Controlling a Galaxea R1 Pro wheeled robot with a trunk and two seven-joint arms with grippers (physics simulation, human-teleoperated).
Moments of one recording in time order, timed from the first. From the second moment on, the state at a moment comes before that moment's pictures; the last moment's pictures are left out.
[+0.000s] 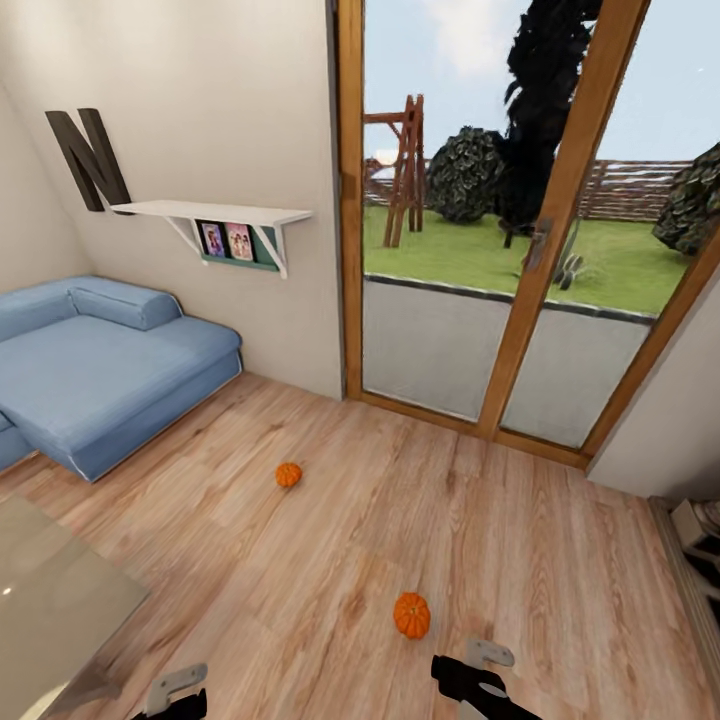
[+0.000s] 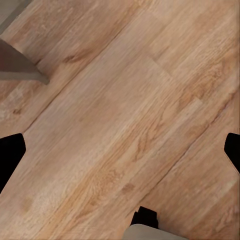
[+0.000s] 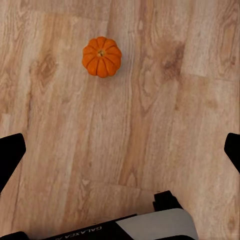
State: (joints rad) left arm -0.29 0.18 -0.48 -0.46 0.71 -0.12 0.31; right arm -0.51 0.01 1.03 -0.28 -1.24 -0.12 -0.33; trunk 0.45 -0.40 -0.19
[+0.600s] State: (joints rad) left arm -0.29 0.18 -0.48 -0.46 0.71 -0.12 0.31; right arm -0.51 0.00 1.03 -0.28 -1.24 -0.12 -0.33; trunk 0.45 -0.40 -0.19
